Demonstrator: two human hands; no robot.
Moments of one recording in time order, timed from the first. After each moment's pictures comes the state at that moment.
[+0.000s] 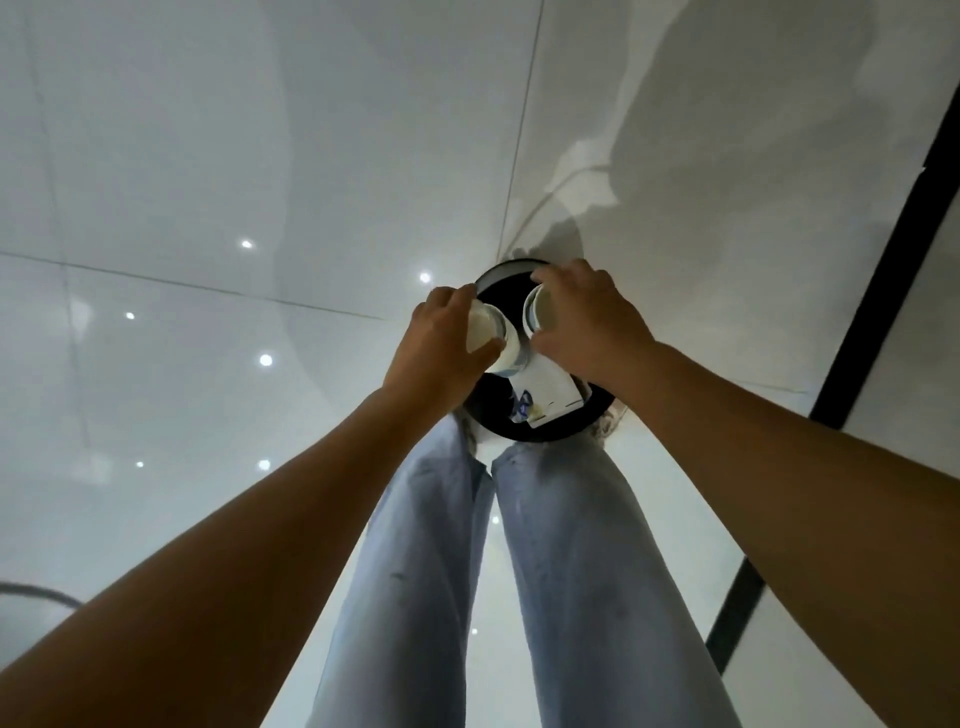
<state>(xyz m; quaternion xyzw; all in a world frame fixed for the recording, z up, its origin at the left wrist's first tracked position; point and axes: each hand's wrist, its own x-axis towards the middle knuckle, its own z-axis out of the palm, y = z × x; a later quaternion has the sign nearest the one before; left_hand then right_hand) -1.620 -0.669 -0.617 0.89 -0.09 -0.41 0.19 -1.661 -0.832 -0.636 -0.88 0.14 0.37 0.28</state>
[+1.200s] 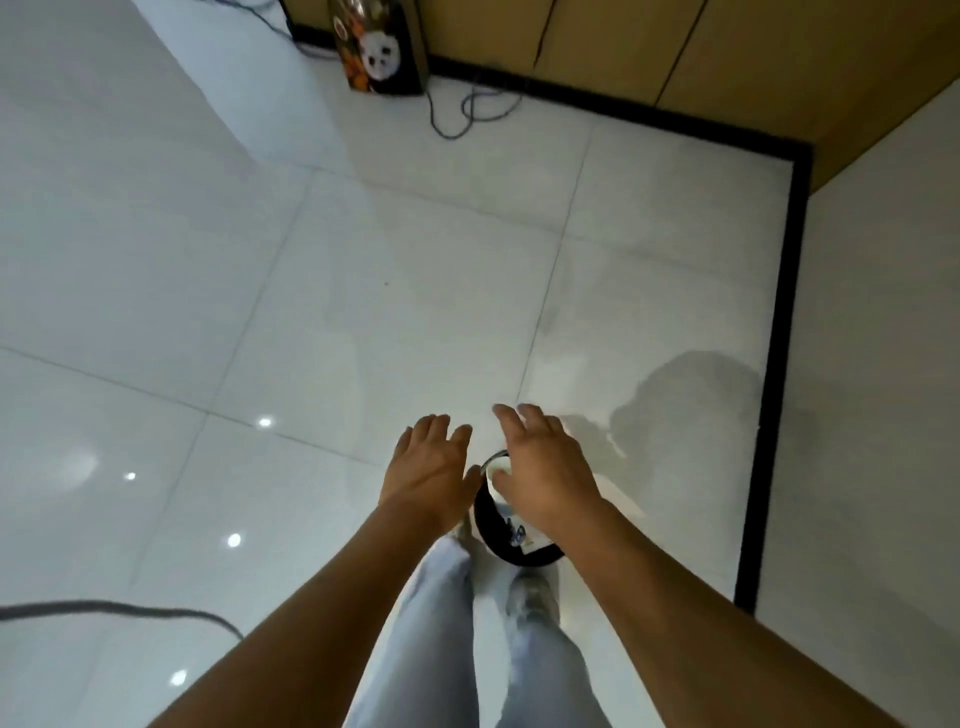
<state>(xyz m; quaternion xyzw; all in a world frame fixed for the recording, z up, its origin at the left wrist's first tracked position) -1.605 -0.620 -0.336 0.93 -0.19 -0.30 0.07 -1.635 -0.759 -0.319 -0.94 0.06 0.28 0.21</state>
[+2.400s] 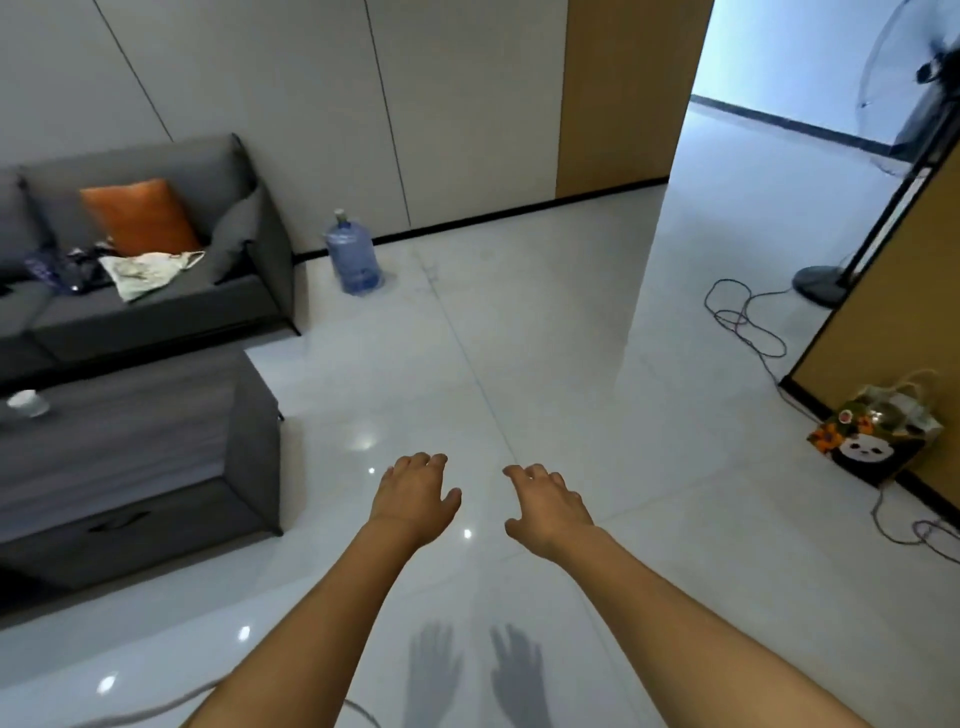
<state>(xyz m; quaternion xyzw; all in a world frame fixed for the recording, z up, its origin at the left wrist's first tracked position) -1.718 -0.028 -0.045 0.94 0.30 -0.07 0.11 -1.613 -0.172 -0.064 -0.89 -0.37 0.24 0.11</state>
